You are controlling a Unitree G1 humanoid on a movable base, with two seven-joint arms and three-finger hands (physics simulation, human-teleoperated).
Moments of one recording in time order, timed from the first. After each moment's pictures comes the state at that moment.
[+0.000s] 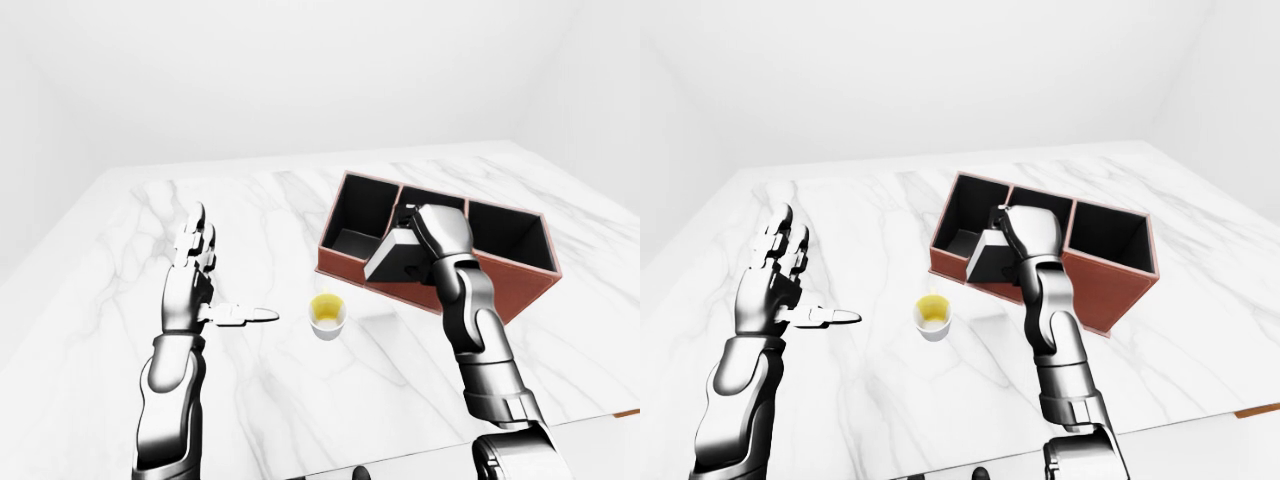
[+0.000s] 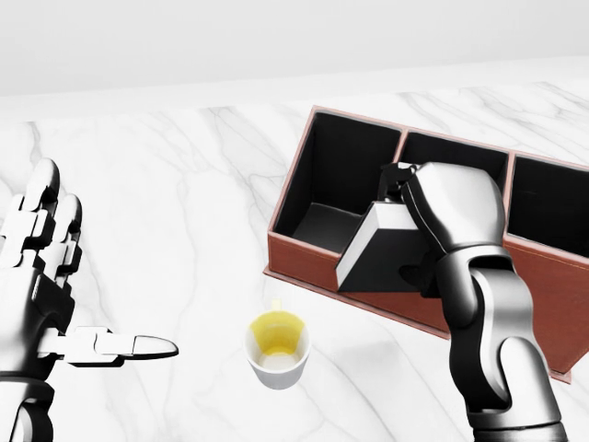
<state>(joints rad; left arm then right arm) -0.02 0.08 0.17 -0.36 -0.01 0.09 -0.15 -0.44 -0.17 -0.02 0.06 -1.13 0.09 0.12</state>
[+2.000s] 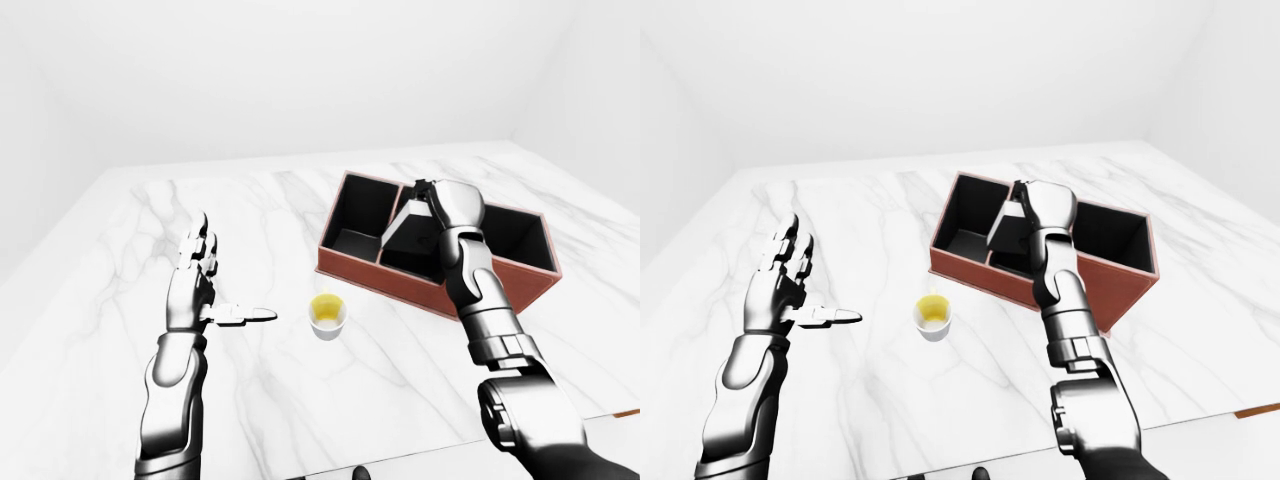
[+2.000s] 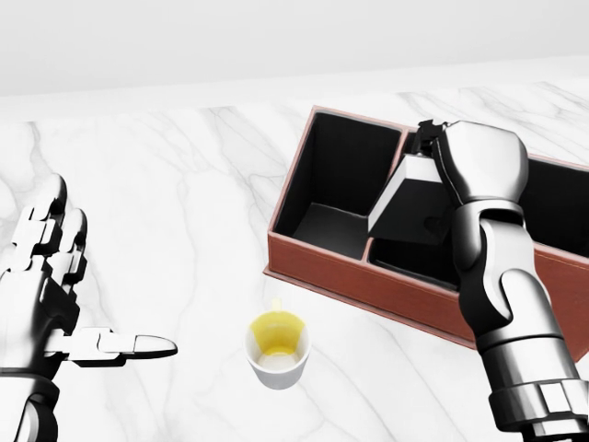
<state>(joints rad) -0.04 0.09 0.18 -0.26 -0.03 0.09 -0.14 -0.72 -0.28 -0.03 0.54 -1.08 0.09 -0.19</state>
